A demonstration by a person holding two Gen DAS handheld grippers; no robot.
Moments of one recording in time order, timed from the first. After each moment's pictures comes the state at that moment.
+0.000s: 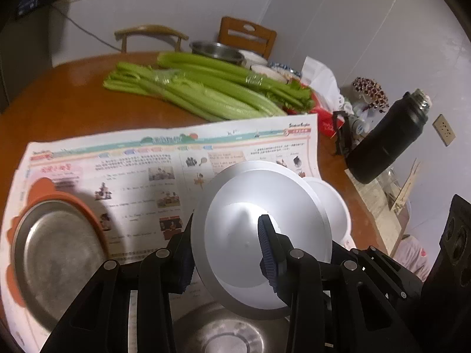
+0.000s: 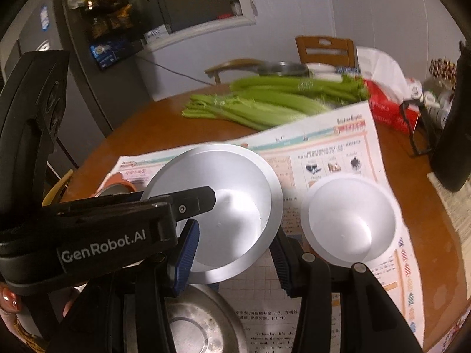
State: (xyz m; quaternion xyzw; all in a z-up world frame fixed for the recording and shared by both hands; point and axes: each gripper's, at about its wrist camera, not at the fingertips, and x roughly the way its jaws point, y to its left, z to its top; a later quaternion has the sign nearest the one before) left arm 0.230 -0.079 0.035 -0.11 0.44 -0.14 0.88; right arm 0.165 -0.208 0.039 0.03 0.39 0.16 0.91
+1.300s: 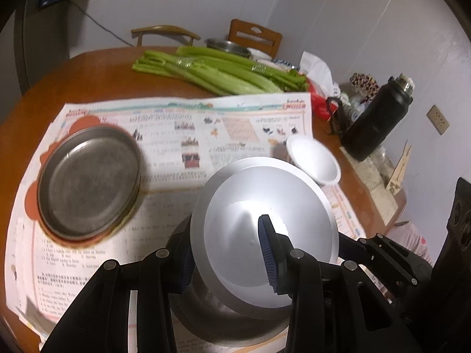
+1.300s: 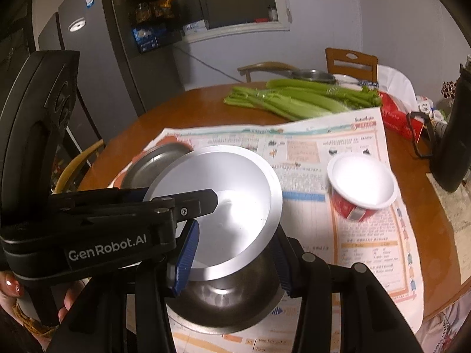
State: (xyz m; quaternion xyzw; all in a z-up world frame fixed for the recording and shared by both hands) left arm 0.129 -0.061 0.024 -0.11 0.45 -0.12 0.88; right arm 0.078 -0.189 0.040 -0.01 0.39 0.21 0.90
